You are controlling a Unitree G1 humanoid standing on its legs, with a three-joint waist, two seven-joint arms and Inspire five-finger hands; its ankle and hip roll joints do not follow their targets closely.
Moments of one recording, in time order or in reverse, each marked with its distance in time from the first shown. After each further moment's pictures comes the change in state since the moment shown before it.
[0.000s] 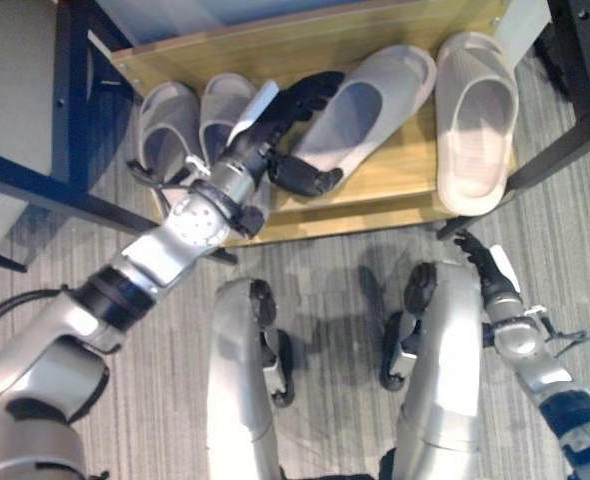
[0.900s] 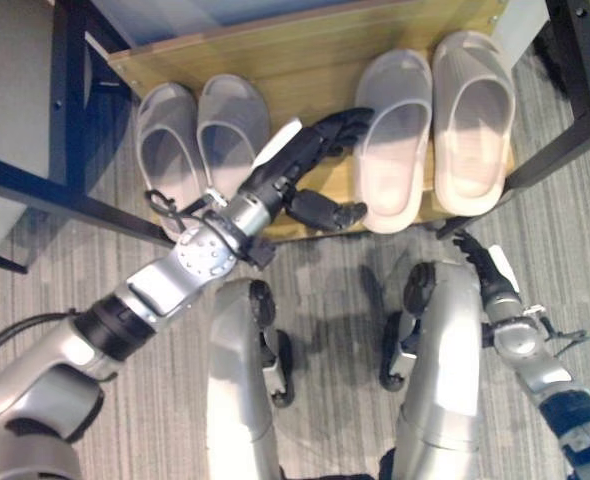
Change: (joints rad) left arm 0.125 0.023 0.039 -0.175 -0.076 -0.001 -0.035; right arm 0.012 0.000 0.003 -0.001 -0.001 -0.001 0.003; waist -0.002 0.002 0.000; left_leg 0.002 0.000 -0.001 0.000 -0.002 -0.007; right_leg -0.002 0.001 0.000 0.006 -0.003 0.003
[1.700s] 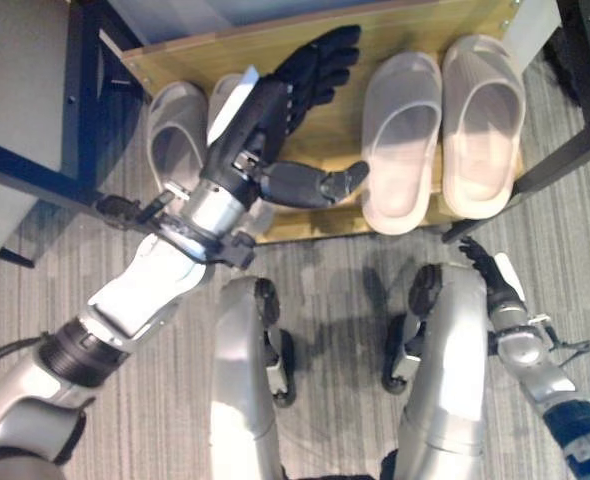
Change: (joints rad) left arm 0.120 0.027 0.157 -0.226 -0.044 -0.081 0.058; right arm 0.050 0.000 -0.025 -0.013 -0.018 -0.009 -0.017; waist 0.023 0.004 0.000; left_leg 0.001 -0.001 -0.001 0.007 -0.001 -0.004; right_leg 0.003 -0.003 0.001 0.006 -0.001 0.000
